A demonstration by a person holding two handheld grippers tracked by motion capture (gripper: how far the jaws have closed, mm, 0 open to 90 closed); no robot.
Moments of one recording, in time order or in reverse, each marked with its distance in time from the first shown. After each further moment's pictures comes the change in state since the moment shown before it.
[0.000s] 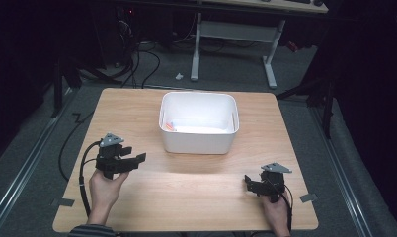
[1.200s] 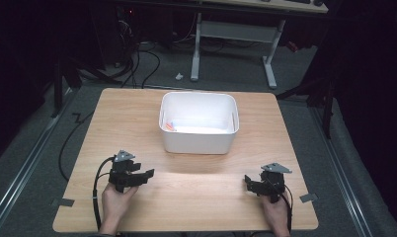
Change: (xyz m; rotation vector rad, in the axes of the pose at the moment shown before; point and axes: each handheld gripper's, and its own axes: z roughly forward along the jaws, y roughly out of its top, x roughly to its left) left arm -0.005 -0.050 0.044 0.080 -0.039 -0.038; right arm 0.000 0.000 0.000 0.000 -0.002 0.001
